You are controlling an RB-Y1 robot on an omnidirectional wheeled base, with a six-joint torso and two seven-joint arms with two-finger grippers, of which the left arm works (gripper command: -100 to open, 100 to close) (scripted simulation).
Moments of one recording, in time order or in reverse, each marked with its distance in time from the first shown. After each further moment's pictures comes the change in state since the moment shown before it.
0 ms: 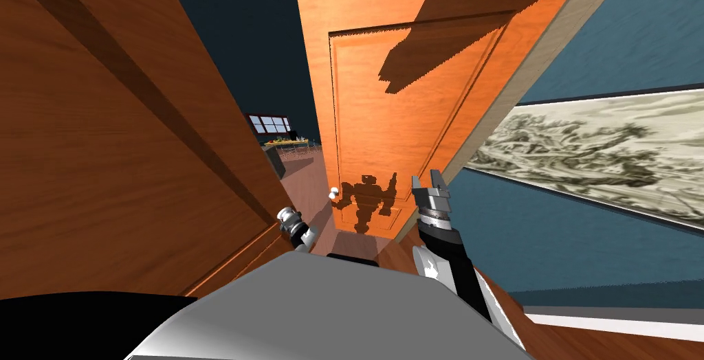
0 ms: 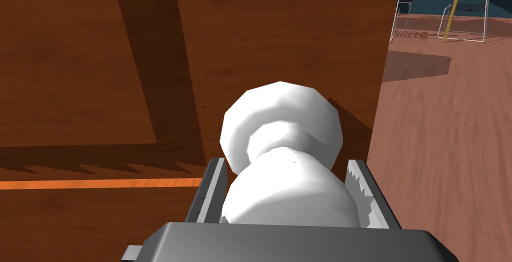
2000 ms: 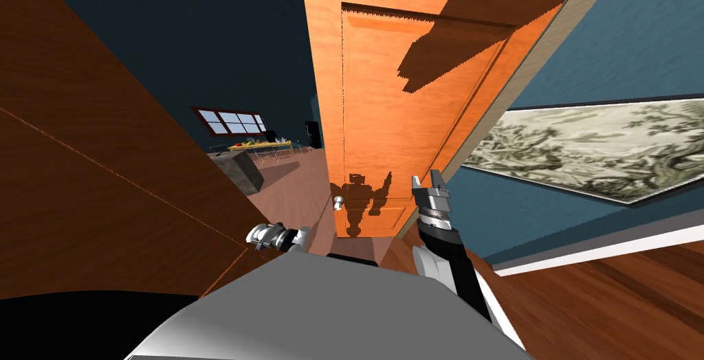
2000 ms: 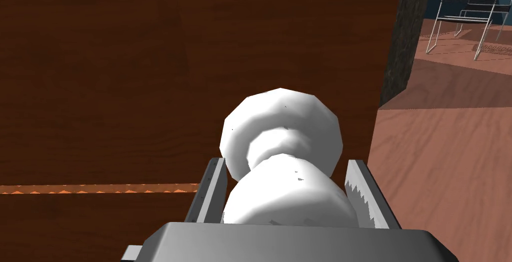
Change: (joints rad) arm -0.021 0.033 0.188 0.021 0.164 -0.151 -0.074
